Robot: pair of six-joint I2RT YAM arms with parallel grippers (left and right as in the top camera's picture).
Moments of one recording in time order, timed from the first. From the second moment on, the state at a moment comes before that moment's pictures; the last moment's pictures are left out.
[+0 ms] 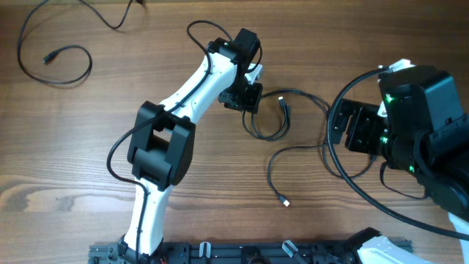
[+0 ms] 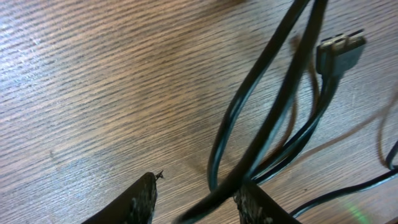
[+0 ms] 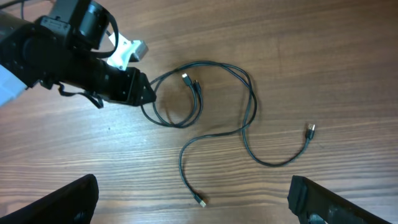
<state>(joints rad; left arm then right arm) -0.51 2.26 1.88 -1.13 0.27 -0.18 0.48 1.25 1.89 -1.61 0.18 0.59</state>
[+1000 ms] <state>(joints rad) -0.51 1.87 2.21 -0.91 1.12 -0.46 0.38 1.35 1.56 -1.18 -0.02 0.65</state>
